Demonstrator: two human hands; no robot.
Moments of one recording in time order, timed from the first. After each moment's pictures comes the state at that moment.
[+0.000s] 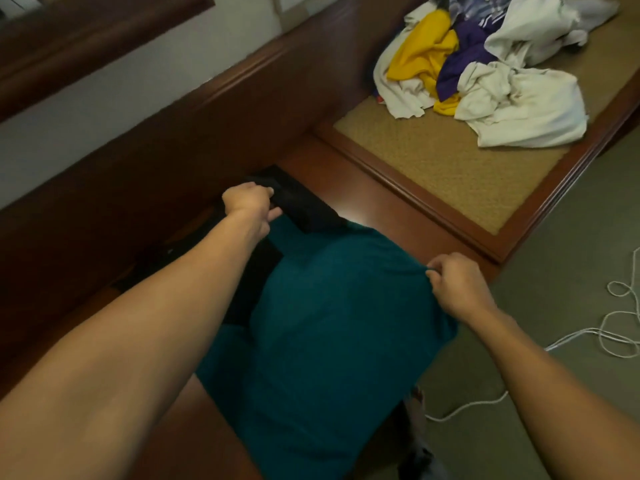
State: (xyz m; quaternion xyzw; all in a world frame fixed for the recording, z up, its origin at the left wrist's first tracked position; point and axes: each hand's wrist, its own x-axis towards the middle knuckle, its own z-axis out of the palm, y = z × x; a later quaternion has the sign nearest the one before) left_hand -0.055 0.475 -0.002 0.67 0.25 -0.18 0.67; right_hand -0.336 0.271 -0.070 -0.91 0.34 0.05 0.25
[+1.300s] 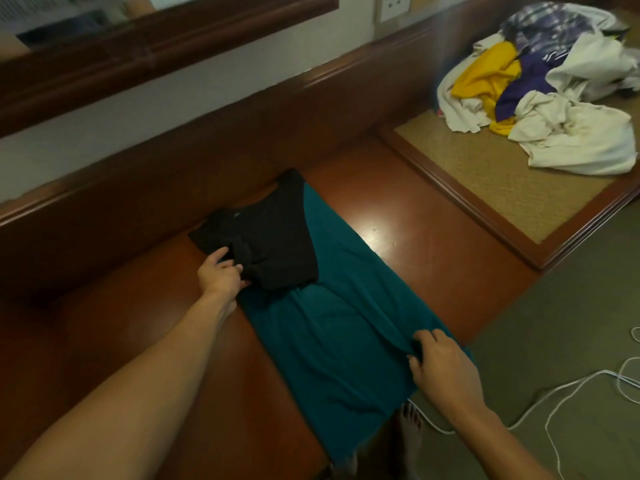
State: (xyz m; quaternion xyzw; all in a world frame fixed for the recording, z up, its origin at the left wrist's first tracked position) left_hand -0.151 0.705 -0.051 0.71 0.30 -0.11 0.63; right_hand -0.423 0.443 -0.084 -0.96 0.23 0.06 0.15
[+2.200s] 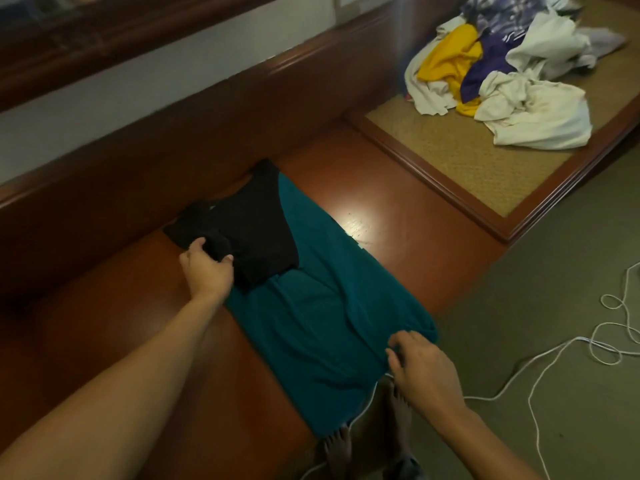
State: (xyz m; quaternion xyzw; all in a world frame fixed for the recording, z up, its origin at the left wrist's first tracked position) left_hand -0.169 0.702 -0.055 0.91 0.14 -0.06 0.39; right_hand -0.465 0.460 -0.084 -0.95 0.22 0.03 0.24
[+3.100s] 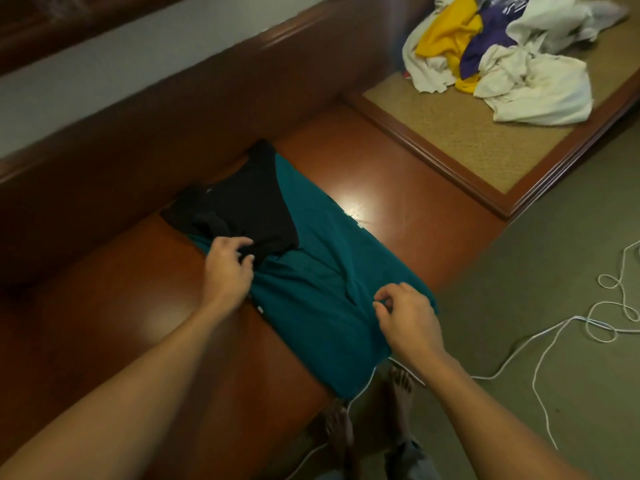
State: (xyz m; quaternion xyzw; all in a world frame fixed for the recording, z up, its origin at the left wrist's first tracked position) left_hand -0.208 0.705 -0.070 0.95 -0.12 -0.04 0.29; right_hand -0.419 0.473 -0.061 -0.90 0.30 0.02 0.31
